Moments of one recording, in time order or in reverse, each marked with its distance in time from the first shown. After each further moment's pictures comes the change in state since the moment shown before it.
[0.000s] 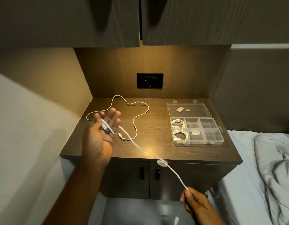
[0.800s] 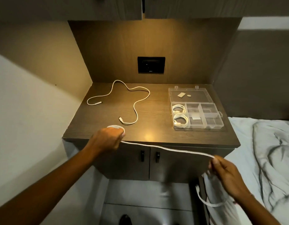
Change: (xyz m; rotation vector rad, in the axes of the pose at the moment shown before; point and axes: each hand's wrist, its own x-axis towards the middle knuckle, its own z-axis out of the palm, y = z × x) left_hand 0.030 -0.026 -0.100 2.244 -0.901 0.729; right_hand 0.003 -0.007 -0.075 -0.168 0.298 -0.130
